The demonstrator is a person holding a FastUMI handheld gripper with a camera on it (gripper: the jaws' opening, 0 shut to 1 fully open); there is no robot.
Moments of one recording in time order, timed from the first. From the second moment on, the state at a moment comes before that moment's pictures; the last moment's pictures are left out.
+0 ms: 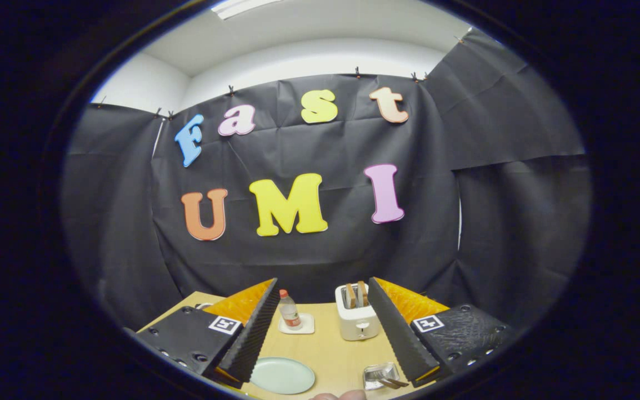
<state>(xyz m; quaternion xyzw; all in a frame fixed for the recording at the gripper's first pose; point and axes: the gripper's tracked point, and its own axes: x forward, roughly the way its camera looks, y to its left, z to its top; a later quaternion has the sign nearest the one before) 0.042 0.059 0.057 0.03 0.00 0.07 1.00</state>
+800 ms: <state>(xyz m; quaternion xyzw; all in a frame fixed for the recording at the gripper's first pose) 0.030 0.081 0.059 0.03 0.00 0.09 1.00</state>
